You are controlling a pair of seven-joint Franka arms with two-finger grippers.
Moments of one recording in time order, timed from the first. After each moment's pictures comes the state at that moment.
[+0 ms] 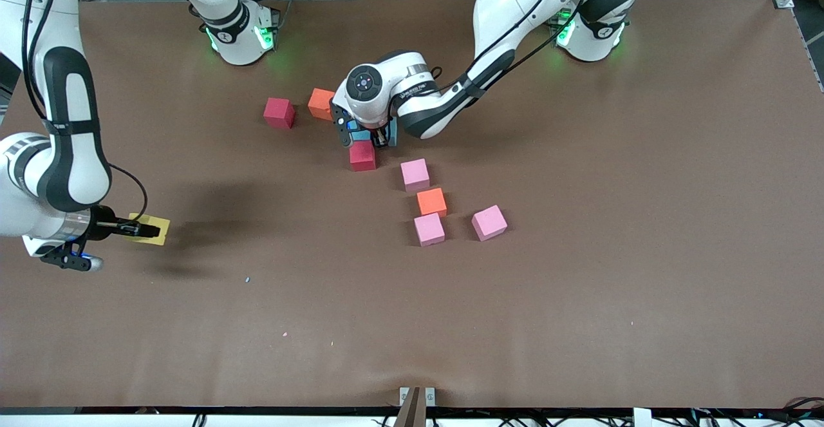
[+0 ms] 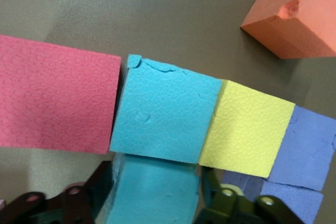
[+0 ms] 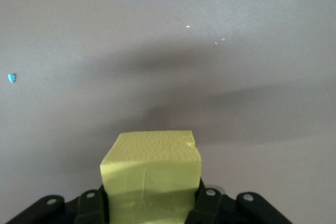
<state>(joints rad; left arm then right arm) -0.63 0.90 -0.55 -1.43 0.22 2.14 0.15 0.09 0.53 -0.36 -1.71 0.35 2.03 -0.21</state>
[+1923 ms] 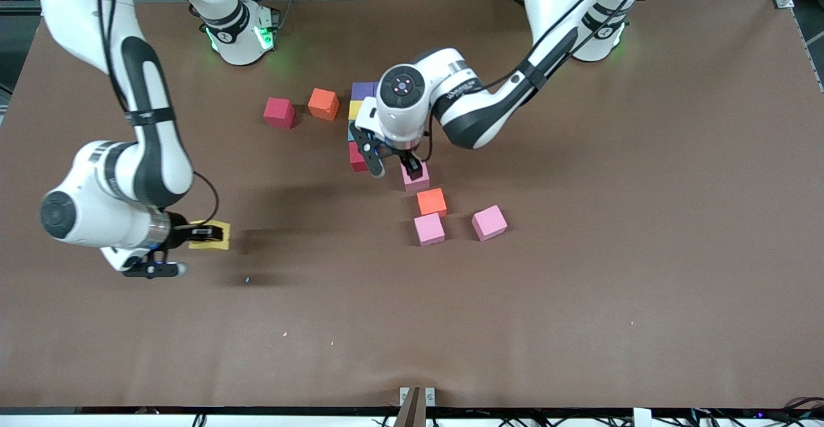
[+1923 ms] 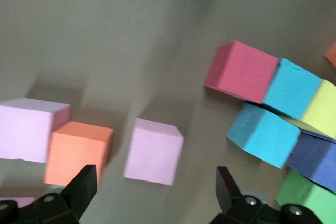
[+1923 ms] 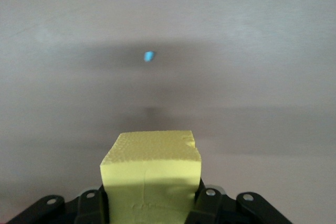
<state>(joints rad) -0.44 0.72 -0.54 -1.42 0.26 2.06 0.12 0.36 0.53 -0.33 -1.69 0.35 2.03 -0.13</state>
